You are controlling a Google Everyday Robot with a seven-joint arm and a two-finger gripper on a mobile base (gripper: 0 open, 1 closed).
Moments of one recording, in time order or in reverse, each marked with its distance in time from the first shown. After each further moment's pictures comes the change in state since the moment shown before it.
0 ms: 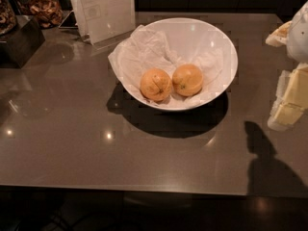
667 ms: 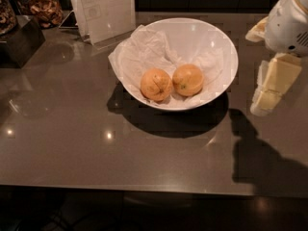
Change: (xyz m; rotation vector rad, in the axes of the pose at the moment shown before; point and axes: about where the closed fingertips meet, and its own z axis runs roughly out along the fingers) arm -0.021 -0.026 0.020 -0.041 -0.044 -0.048
